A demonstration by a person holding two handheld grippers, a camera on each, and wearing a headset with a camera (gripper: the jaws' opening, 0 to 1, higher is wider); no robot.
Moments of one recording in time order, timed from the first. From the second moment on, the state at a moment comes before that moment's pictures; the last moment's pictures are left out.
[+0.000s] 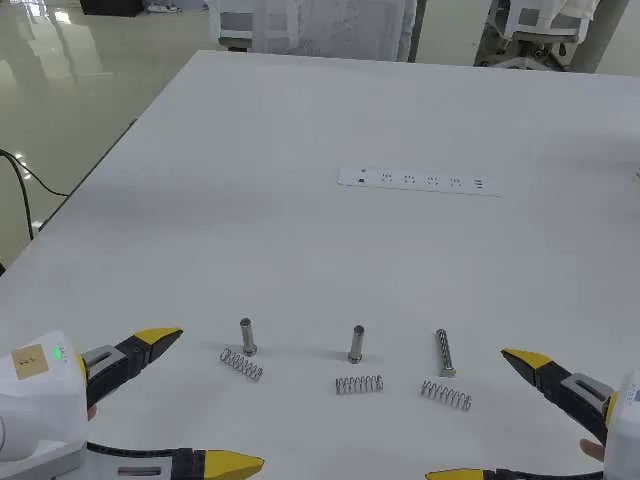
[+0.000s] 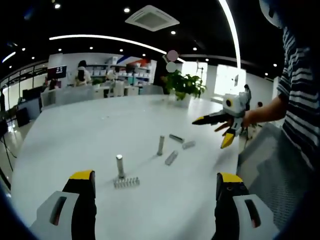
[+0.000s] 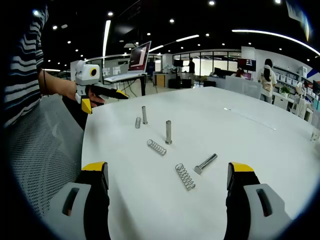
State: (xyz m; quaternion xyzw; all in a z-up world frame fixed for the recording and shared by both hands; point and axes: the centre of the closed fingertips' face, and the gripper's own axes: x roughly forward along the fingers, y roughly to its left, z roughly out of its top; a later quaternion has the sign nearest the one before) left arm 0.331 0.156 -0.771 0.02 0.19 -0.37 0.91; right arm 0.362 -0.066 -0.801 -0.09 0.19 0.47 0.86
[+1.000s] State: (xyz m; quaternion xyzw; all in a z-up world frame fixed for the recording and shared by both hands) left arm 0.337 0.161 -0.764 0.01 0.20 -0.39 0.90; right arm 0.363 -0.074 -0.799 -0.09 0.20 0.48 0.85
